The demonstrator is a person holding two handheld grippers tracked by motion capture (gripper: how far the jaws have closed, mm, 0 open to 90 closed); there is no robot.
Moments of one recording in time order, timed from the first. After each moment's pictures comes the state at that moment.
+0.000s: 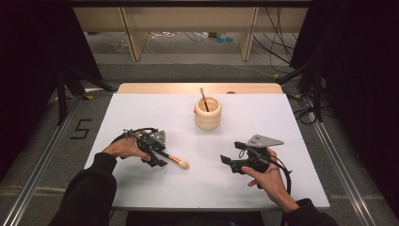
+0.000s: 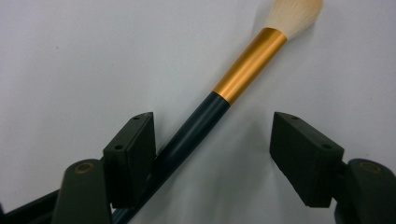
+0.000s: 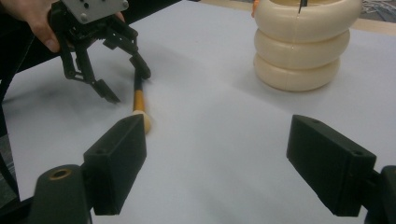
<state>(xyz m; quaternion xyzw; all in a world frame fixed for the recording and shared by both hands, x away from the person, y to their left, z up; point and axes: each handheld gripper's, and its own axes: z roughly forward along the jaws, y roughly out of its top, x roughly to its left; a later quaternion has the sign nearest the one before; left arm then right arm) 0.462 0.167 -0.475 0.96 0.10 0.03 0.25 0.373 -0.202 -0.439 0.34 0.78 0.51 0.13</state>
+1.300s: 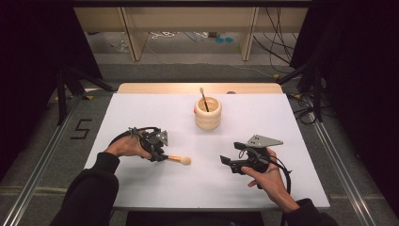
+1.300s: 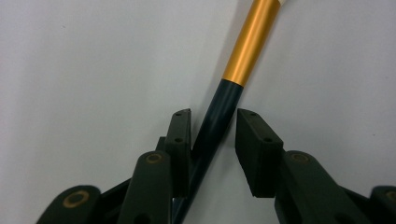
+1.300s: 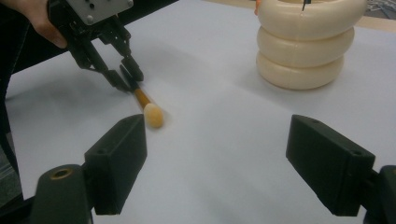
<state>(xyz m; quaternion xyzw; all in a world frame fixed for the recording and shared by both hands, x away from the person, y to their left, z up) 0.461 0.156 -0.462 0.98 0.09 0.04 0.15 0.373 -0.203 -0.438 0.34 0.79 0.50 0.13</state>
